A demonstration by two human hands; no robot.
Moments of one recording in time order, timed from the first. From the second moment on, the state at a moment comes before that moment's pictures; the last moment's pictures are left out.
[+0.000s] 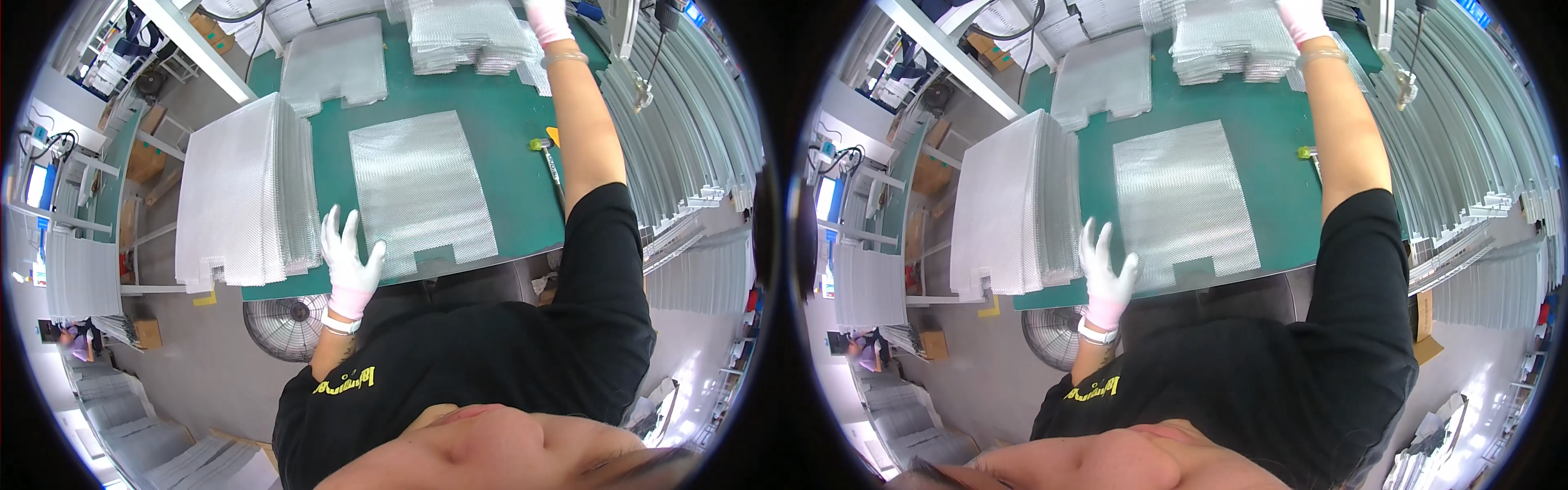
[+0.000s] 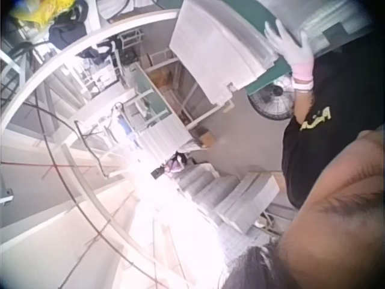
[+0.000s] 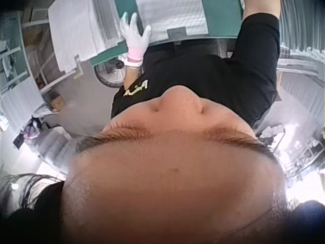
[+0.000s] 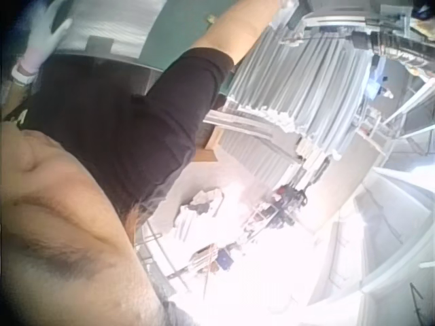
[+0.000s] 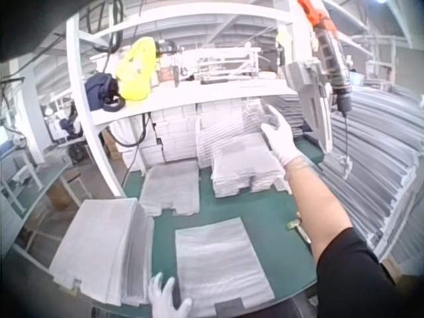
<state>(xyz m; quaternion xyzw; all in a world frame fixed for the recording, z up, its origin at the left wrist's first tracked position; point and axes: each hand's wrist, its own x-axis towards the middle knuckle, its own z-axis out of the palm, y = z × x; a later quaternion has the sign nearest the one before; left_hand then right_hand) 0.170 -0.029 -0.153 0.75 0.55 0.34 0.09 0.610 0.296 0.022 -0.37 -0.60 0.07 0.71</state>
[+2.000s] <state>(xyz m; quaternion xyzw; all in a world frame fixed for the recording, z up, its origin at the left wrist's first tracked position) 0.186 0.008 -0.190 0.81 0.58 0.07 0.00 0.381 0.227 -0.141 -0.51 -0.81 0.05 0.30</state>
